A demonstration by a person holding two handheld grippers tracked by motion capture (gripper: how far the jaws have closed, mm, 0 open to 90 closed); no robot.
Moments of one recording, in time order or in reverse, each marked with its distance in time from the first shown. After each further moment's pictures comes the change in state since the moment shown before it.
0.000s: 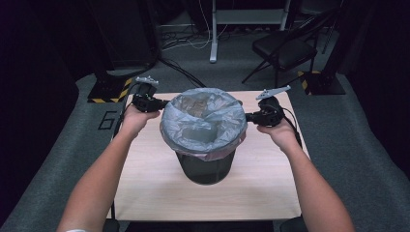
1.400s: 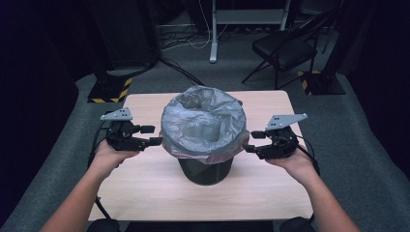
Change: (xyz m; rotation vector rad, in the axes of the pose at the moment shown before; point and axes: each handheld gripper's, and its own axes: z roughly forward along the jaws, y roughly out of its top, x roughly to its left) left arm -0.060 -0.085 -0.081 -0.108 -0.169 0.094; right arm 0.078 -0.042 -0.061 -0.054 0.034 -0.146
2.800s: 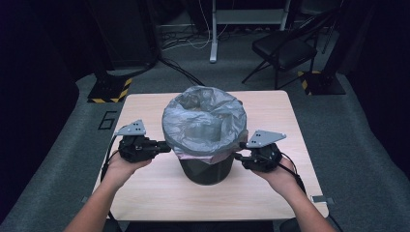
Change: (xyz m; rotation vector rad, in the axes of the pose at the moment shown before) left arm -0.030 -0.014 0.024 -0.009 -0.014 0.084; right arm 0.046 -0.009 0.028 0.007 -0.134 -0.095
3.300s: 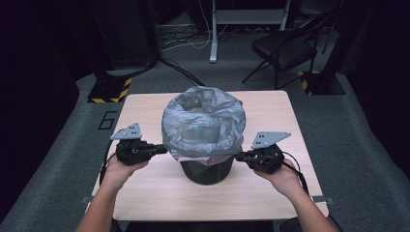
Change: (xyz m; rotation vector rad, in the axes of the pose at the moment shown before) left arm 0.010 -0.018 -0.003 -0.004 0.000 -0.005; right arm -0.007 -0.010 -0.001 -0.015 0.181 0.036
